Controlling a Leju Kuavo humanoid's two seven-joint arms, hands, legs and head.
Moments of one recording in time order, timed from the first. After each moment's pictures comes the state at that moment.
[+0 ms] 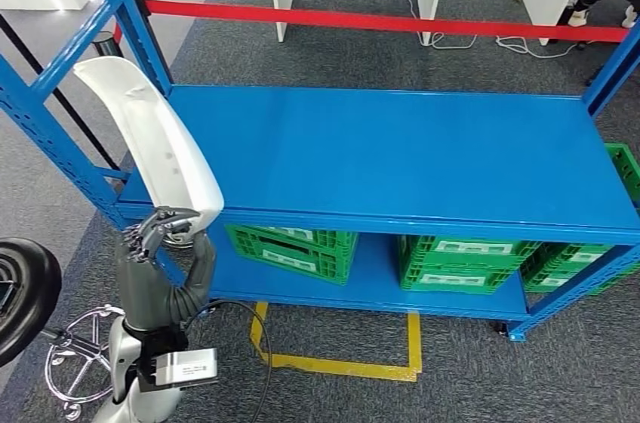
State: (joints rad) left arm -0.04 -0.05 -0.42 -1.74 -0.79 0.70 -0.46; right arm -0.03 0.13 -0.87 -0.19 1.10 -0.09 0.03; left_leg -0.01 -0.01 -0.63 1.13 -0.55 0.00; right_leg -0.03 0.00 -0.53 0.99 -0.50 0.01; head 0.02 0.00
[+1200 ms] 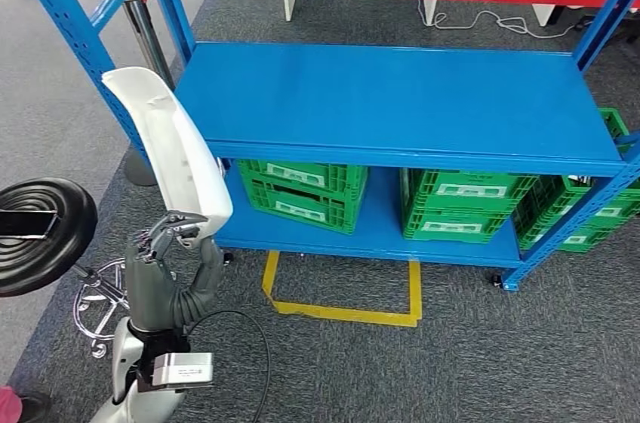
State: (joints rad) left arm -0.05 -0.01 -0.48 -1.72 -0.71 0.69 -0.46; right arm -0.03 0.14 -0.88 -0.19 1.09 -0.09 0.02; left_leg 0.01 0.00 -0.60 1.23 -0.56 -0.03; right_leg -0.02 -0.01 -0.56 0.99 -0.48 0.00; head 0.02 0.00
